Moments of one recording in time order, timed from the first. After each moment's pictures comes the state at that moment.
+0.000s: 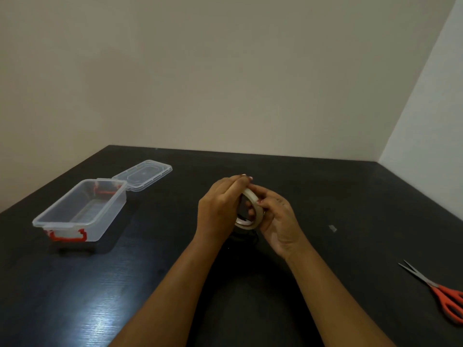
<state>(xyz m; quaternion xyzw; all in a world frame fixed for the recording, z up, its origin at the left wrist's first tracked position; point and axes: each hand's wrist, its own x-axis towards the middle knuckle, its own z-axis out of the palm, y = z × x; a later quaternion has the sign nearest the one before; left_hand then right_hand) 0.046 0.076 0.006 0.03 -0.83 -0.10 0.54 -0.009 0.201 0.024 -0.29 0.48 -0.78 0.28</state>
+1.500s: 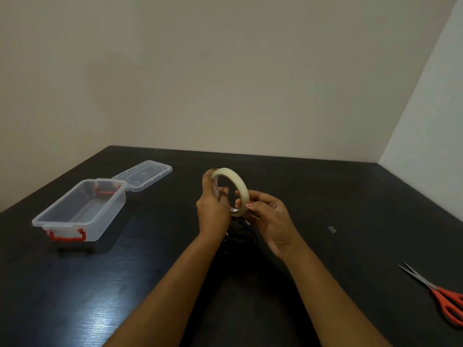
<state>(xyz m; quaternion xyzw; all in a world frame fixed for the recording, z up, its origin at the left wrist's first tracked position) 0.040 0.082 0.012 0.28 -0.69 -0.54 0.40 -0.007 0.198 0.023 -0.35 0.53 -0.73 0.26</state>
